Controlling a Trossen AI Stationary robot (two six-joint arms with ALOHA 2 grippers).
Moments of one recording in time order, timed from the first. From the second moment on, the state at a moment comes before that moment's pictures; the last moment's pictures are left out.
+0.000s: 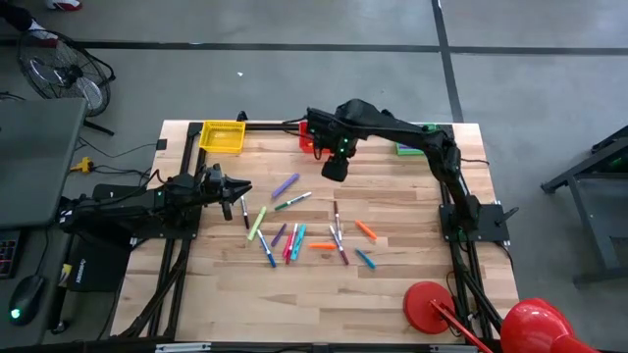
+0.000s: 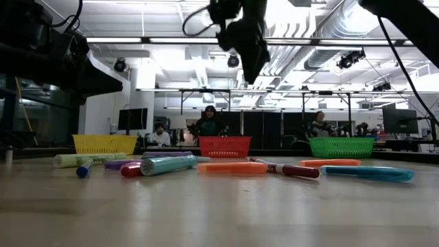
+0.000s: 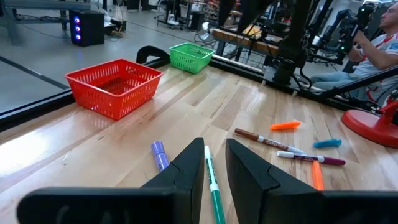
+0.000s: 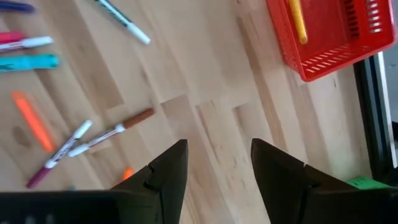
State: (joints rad) left arm 0.17 0.15 0.02 0.01 -0.17 -0.24; right arm -0.31 2.12 2.24 -1.57 0.06 0.07
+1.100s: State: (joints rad) left arm 0.17 0.15 0.02 0.01 -0.17 -0.24; right arm 0.07 2.08 2.24 -1.57 0.00 0.44
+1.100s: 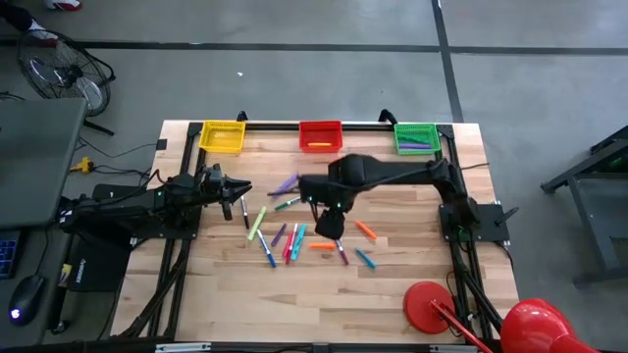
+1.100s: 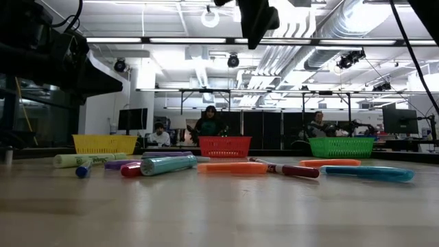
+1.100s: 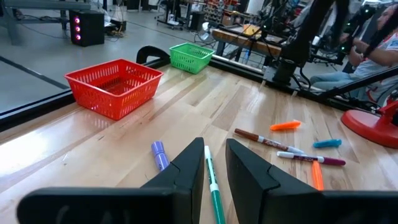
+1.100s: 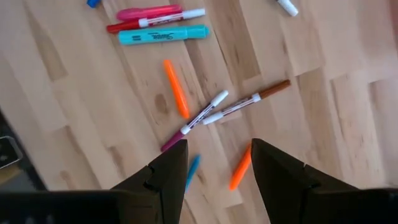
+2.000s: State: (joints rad) left arm 0.17 0.16 0.02 0.01 -0.17 -0.24; right arm 0.24 1.62 1.05 -0.81 -0.05 0.83
